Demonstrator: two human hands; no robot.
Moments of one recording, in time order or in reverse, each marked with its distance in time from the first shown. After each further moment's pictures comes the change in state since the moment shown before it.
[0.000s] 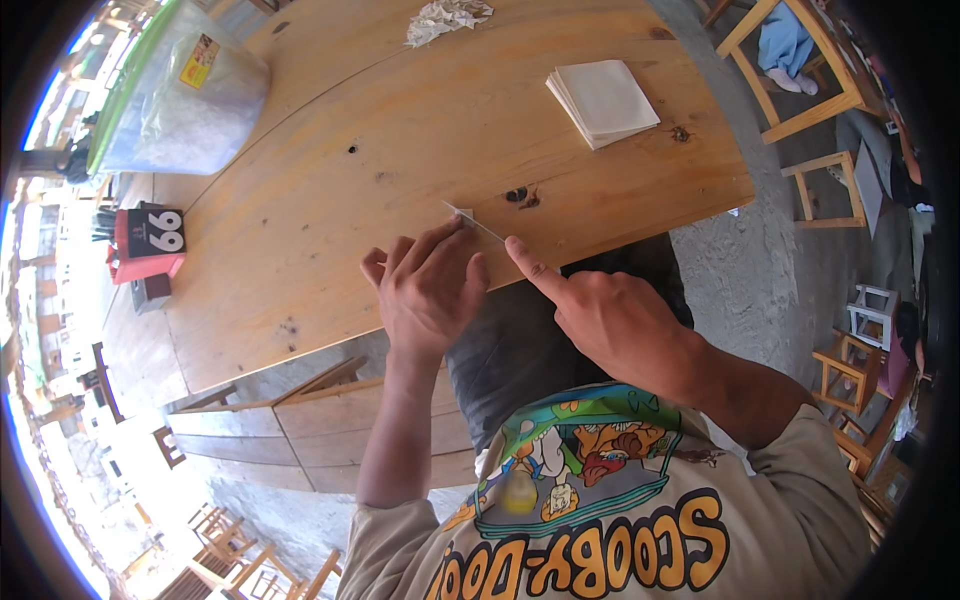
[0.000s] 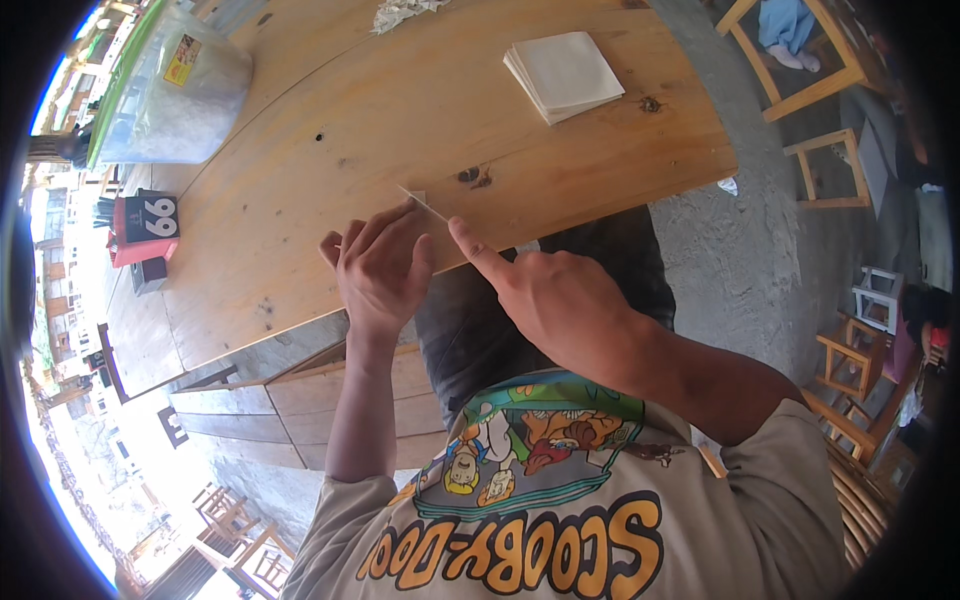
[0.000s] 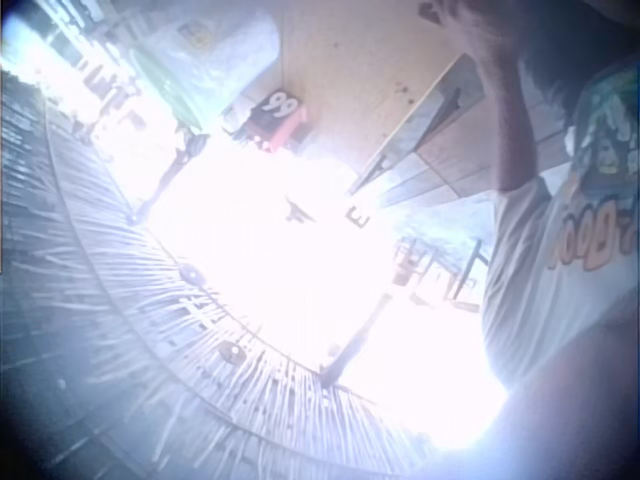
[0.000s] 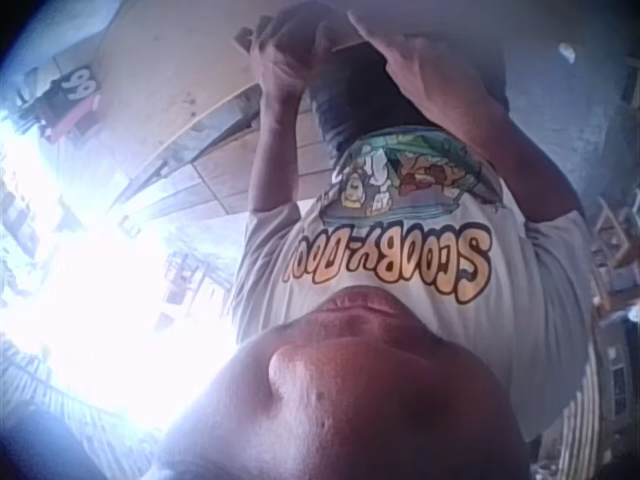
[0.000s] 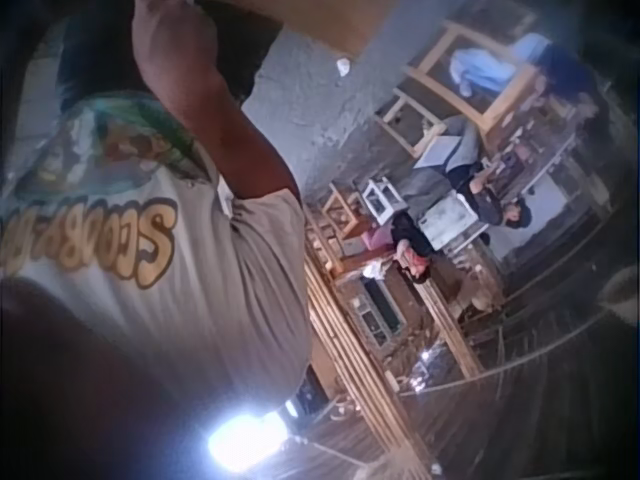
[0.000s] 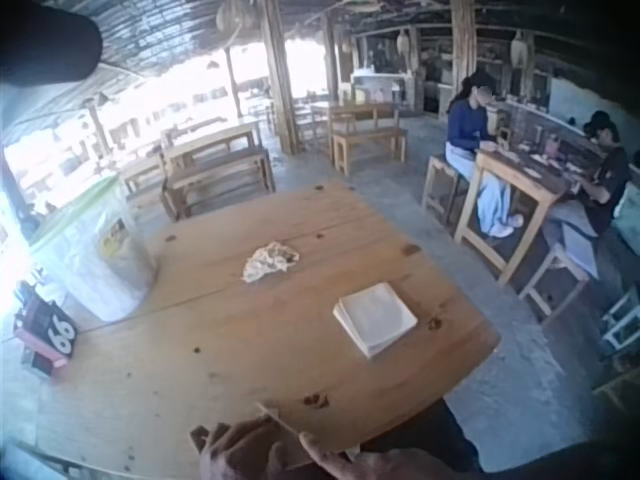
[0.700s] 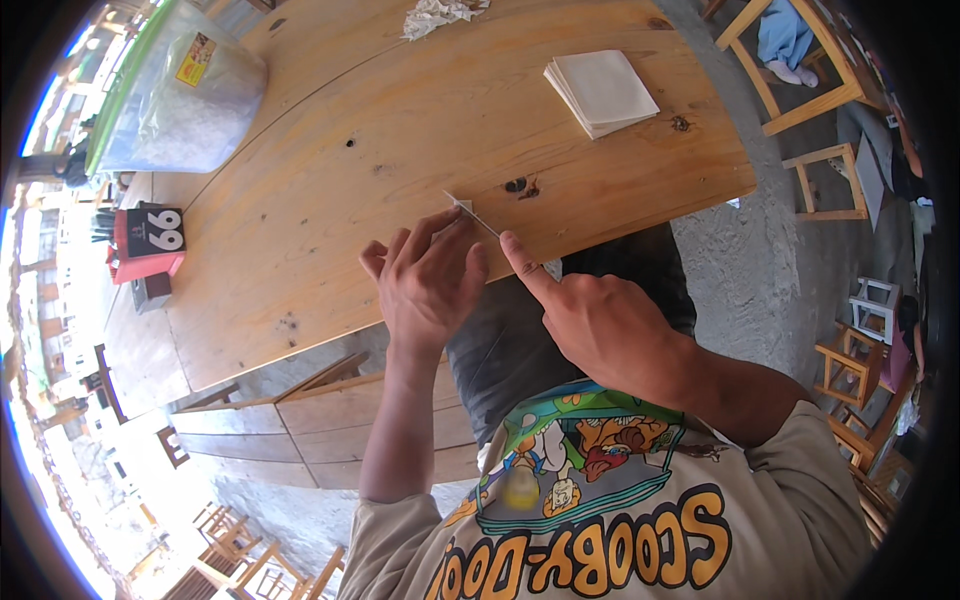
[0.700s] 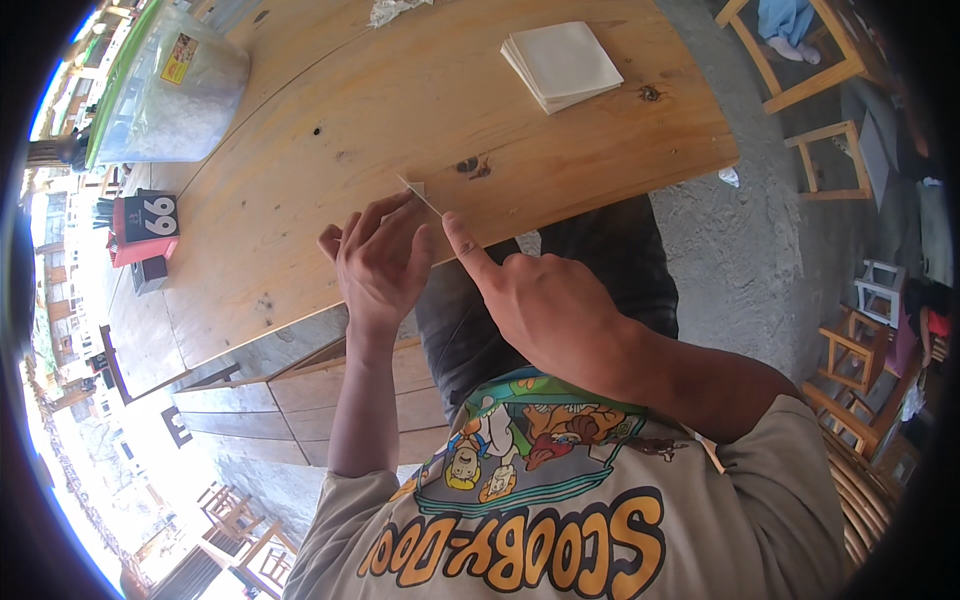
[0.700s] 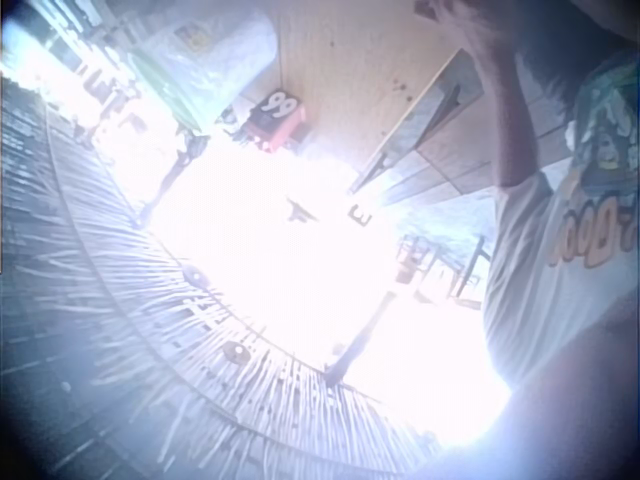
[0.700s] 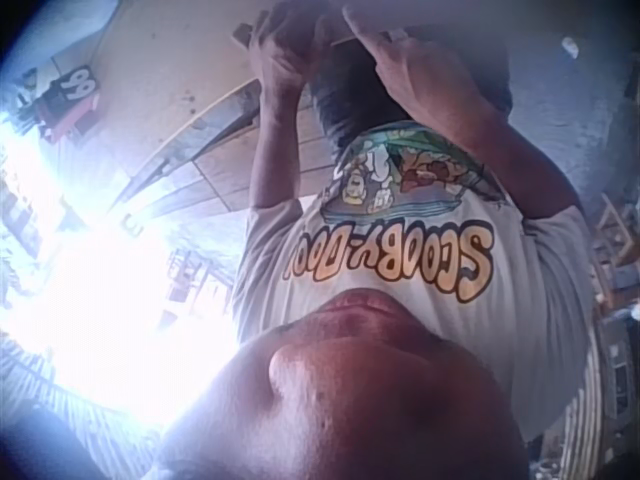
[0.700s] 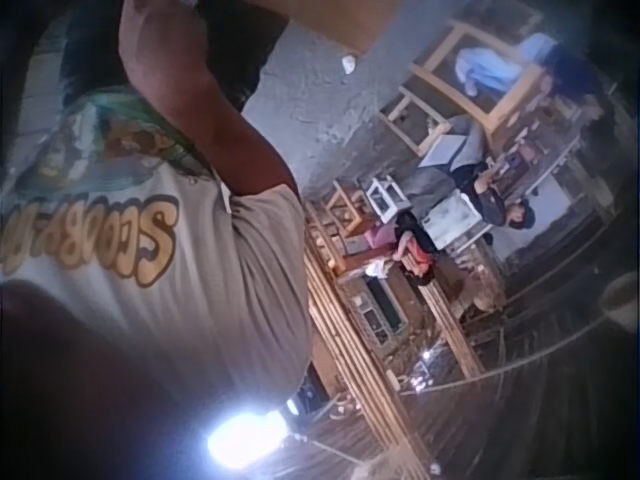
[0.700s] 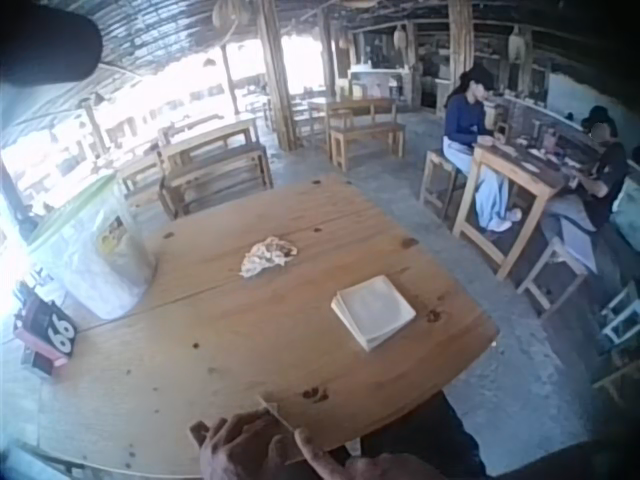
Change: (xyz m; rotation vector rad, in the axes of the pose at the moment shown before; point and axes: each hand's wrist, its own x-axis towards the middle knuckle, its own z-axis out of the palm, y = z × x) left_hand 0.001 0.001 -0.001 -0.018 0.004 0.004; right_hand 0.001 -0.019 0.000 0.073 -0.077 0.071
